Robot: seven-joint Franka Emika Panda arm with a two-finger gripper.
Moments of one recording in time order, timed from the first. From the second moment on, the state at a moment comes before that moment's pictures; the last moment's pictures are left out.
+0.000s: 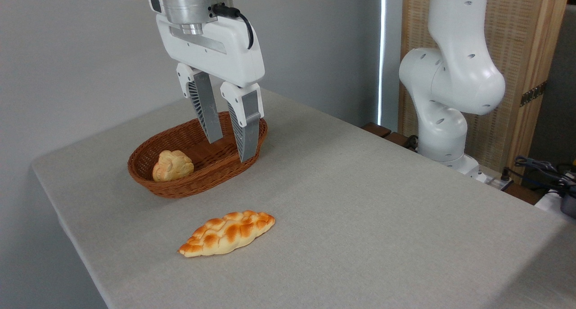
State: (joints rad) arm -0.12 -0.01 0.06 -1.62 -0.01 1.63 0.67
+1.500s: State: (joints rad) arm -0.13 -0.01 0.01 -1.98 -0.01 2.04 0.68
